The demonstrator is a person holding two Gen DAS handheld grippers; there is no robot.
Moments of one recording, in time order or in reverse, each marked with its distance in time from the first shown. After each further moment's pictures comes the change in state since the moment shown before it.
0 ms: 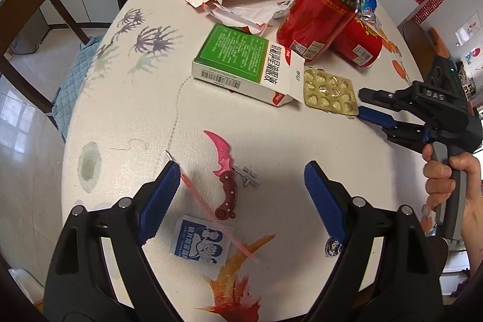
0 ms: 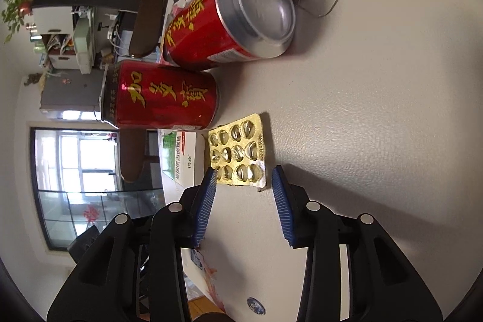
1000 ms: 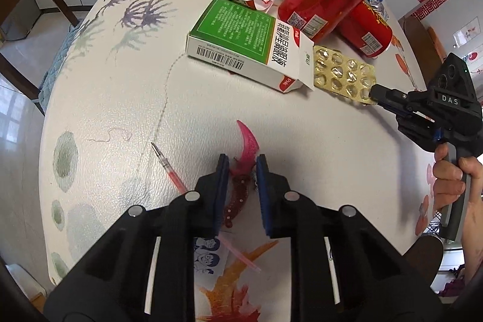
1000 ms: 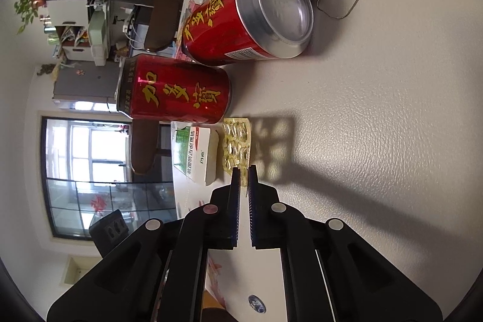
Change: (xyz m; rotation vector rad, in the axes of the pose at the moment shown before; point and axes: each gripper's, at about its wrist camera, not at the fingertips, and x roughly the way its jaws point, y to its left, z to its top) left arm 0.025 0.009 -0.001 -0.029 0.071 -0.047; right arm -0.011 0.002 -0.003 -0.033 0.003 0.062
